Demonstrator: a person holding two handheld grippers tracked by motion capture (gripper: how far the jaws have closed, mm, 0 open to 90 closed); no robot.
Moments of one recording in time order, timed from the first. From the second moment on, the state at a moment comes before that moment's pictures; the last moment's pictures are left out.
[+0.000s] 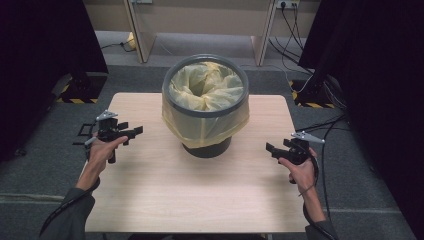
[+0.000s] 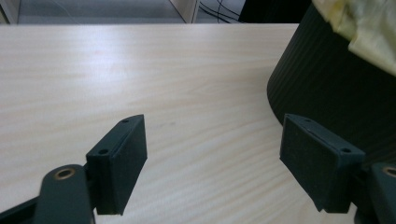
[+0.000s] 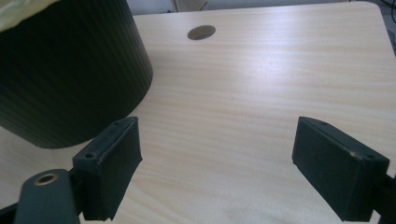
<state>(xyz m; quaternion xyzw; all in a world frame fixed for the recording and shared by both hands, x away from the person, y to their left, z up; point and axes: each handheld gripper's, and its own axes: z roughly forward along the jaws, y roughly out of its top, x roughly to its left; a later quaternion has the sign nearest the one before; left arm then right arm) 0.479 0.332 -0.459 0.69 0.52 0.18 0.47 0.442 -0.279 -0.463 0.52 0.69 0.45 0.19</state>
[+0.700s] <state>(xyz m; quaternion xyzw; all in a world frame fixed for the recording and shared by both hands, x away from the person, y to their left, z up) 0.436 0.317 -0.501 0.76 0.47 0.20 0.40 0.416 -0.268 -0.489 0.51 0.73 0.41 0.19</state>
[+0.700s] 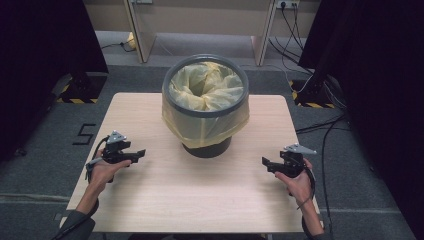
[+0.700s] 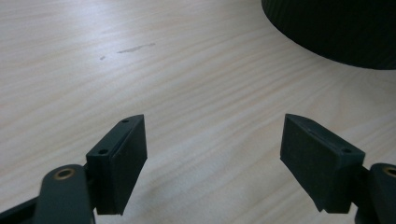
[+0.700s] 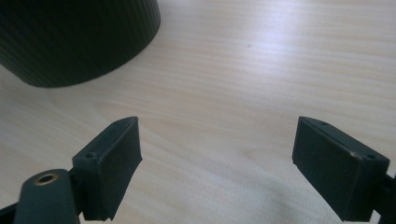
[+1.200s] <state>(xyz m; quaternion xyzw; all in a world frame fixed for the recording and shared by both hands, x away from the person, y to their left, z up) 0.413 0.305 -0.521 0.79 0.46 0.18 0.37 0.401 -0.253 -0.506 0.48 0.77 0.37 0.18</state>
